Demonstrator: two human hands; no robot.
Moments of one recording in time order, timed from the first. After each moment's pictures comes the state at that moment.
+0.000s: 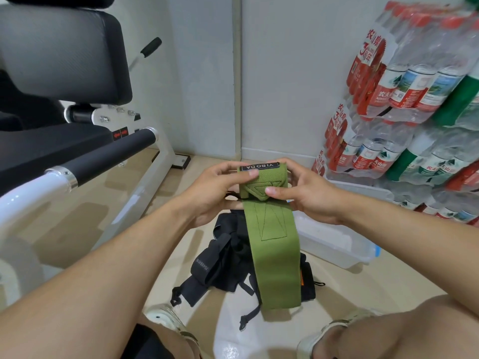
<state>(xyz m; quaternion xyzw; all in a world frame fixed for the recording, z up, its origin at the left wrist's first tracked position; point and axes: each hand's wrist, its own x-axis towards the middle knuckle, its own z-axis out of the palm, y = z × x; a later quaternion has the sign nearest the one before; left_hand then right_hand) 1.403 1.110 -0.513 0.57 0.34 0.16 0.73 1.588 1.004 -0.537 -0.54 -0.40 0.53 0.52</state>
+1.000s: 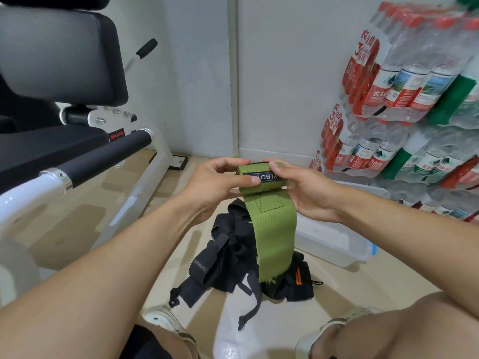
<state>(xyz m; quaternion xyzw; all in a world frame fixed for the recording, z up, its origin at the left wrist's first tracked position) 1.413 1.109 -0.514 0.56 0.36 0.24 0.71 1.586 1.004 -0.525 -0.51 -0.30 0.61 0.53</state>
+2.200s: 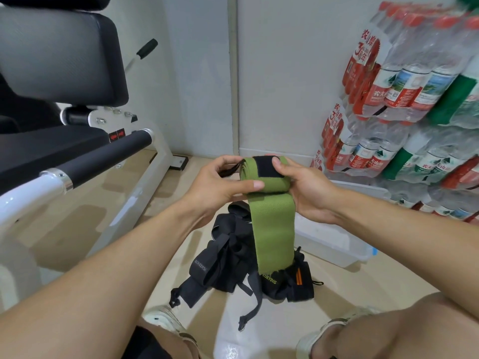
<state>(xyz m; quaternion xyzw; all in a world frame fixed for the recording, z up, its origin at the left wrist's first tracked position) 1.412 1.107 -0.522 0.56 0.33 0.26 0.71 1.577 1.008 -0.524 -0.51 -0.25 0.58 0.58</state>
